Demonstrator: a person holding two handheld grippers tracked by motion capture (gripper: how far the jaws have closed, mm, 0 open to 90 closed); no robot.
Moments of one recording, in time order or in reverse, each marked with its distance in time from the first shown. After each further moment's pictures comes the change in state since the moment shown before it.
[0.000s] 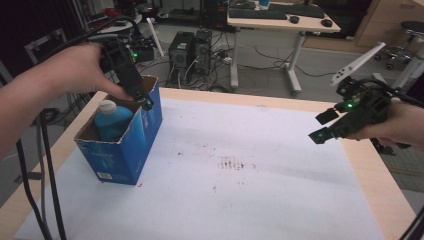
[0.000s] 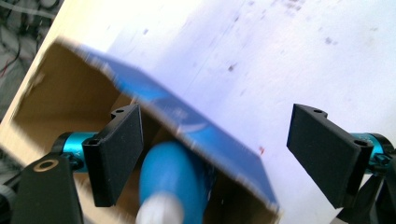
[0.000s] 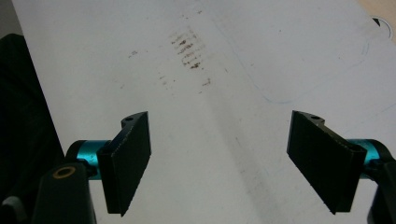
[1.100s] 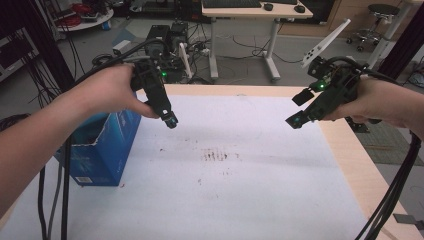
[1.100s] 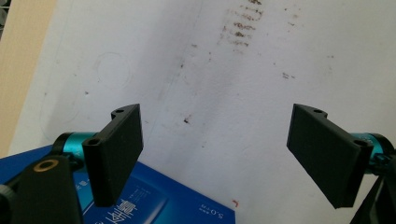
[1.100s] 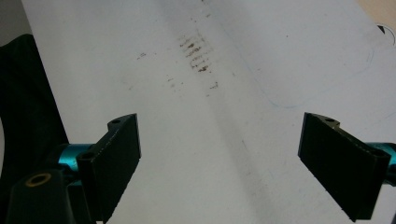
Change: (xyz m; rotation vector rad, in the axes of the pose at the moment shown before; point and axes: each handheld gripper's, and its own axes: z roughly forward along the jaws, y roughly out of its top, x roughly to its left) left arm -0.045 0.058 0.056 0.020 -0.080 0.150; right arm 0.010 0.008 -0.004 0.006 -0.001 -0.025
